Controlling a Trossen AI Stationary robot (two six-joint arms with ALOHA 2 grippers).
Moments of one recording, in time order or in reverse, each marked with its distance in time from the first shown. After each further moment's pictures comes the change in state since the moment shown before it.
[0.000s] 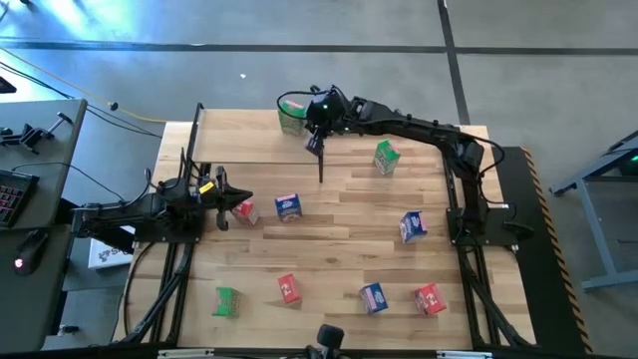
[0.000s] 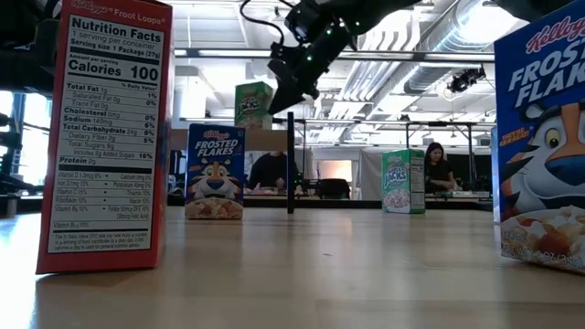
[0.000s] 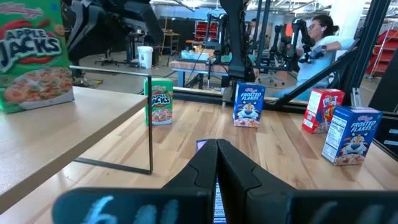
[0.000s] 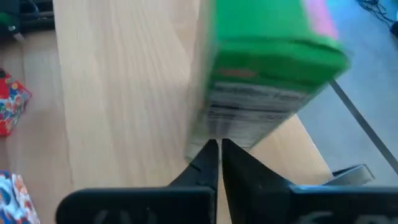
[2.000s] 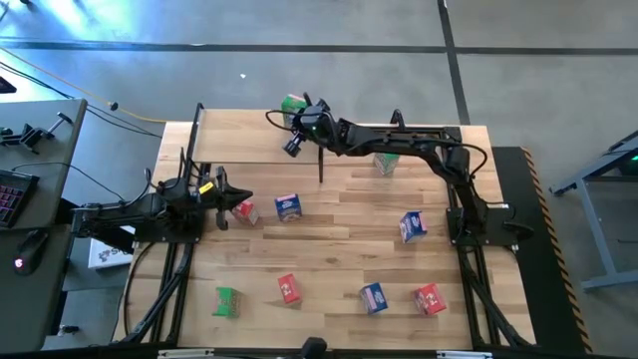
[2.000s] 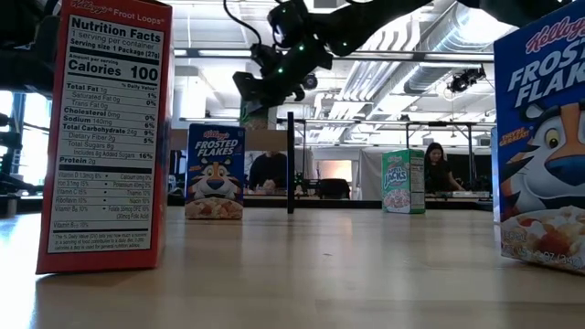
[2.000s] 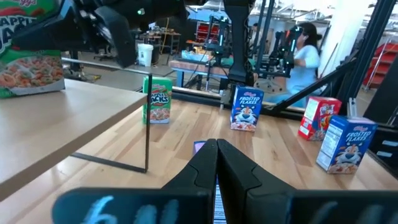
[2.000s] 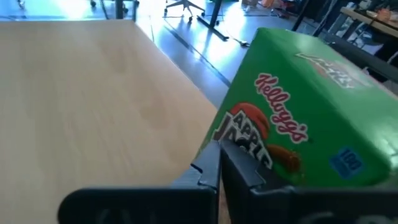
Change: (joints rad) left arm 0.000 0.000 0.000 0.005 -0.004 -0.063; right arm 0.113 0.098 -0.071 0.467 0.337 0.046
